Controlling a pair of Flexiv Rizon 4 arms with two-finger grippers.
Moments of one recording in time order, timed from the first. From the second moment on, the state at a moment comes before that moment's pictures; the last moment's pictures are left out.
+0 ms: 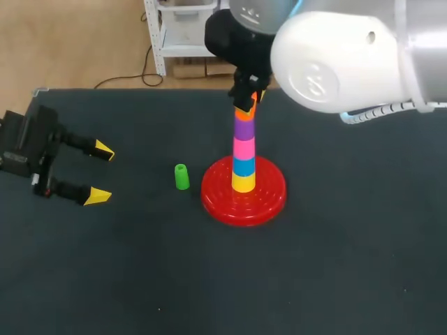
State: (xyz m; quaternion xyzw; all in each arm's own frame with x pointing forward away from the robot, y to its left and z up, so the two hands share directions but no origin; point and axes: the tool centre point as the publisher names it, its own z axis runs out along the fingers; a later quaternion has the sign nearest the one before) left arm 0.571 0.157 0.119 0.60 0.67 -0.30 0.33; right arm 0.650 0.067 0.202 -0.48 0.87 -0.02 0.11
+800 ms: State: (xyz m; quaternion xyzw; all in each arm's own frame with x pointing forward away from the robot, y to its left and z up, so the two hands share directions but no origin) left arm 0.571 0.157 0.119 0.60 0.67 -0.30 0.33; right arm 0.657 0.071 0.201 -0.50 0.86 -0.03 0.10
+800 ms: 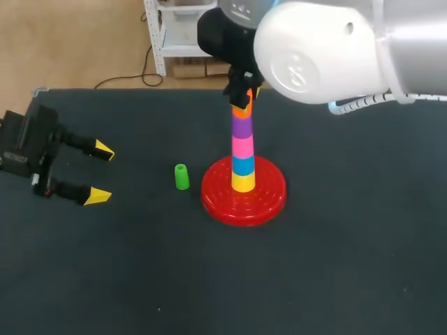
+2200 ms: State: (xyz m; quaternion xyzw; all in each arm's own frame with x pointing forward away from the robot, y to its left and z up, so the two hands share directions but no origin) left arm 0.571 0.157 0.119 0.60 0.67 -0.30 0.33; right arm 0.656 0.072 0.202 -0.56 0.83 -0.02 0.04
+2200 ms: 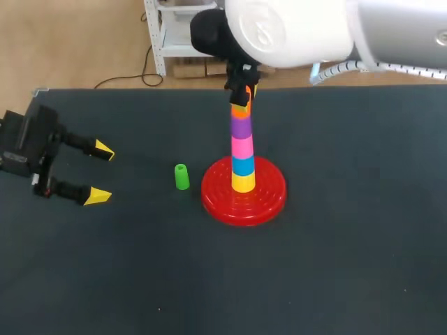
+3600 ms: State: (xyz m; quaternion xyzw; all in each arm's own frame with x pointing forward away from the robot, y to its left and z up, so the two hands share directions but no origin) left arm 0.571 0.157 0.119 0.60 0.67 -0.30 0.33; right arm 0.654 0.072 0.195 -0.53 0.85 -0.01 0.07
